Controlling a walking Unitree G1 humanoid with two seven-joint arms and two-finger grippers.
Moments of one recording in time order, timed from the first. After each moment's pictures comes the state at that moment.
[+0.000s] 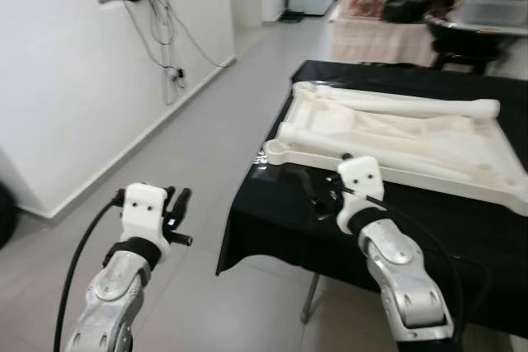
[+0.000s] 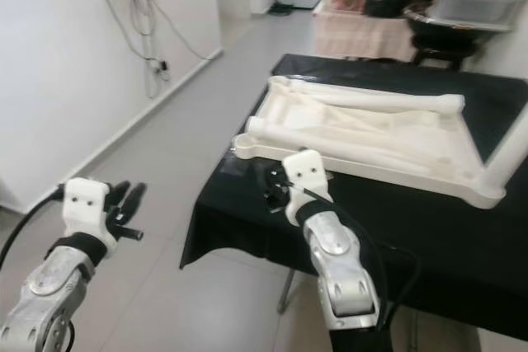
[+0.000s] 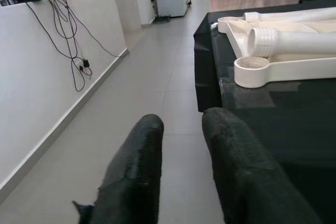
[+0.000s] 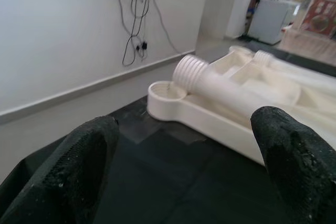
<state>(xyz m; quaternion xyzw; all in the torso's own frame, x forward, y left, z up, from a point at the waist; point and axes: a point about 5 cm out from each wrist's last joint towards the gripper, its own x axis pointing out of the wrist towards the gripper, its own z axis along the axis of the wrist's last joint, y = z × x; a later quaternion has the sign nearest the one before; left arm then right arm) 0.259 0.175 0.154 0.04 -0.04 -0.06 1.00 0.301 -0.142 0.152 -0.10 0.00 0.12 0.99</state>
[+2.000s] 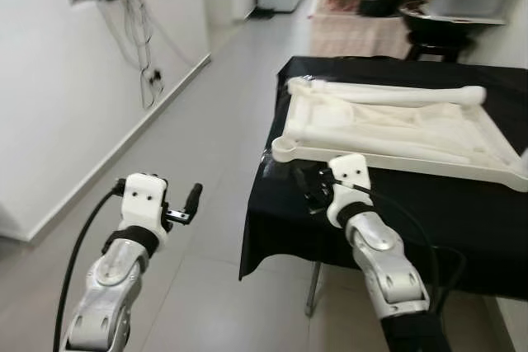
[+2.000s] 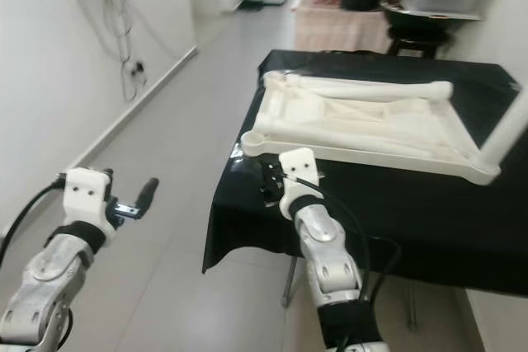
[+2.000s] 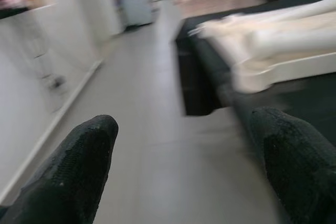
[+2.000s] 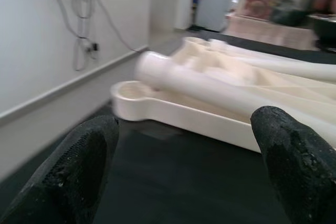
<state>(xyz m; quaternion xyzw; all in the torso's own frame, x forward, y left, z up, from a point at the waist) 0.275 0.176 0.156 0.05 -0.05 -0.07 1.00 0.325 -0.146 0.149 -0.08 0.00 0.09 0.99</state>
